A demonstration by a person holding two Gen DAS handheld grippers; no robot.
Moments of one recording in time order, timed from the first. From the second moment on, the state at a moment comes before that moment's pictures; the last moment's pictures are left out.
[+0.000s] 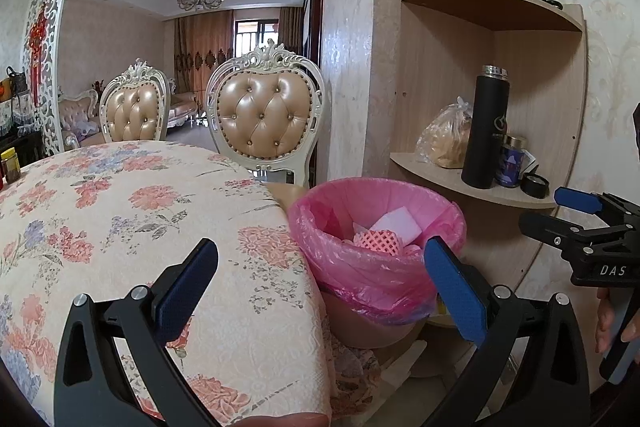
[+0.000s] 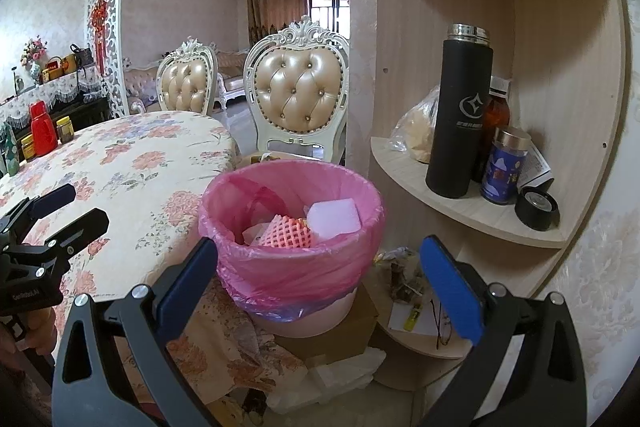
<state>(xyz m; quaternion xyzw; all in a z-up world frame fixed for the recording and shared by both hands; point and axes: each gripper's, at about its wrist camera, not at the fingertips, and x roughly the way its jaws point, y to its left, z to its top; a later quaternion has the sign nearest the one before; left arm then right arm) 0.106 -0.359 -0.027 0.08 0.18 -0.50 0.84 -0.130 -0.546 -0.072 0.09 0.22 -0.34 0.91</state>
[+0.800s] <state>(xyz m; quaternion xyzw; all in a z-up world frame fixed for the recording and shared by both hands) 0.096 -0.364 -0.031 0.09 0.17 -0.53 0.83 -0.127 -0.544 -0.072 0.09 0.22 -0.34 0.91</state>
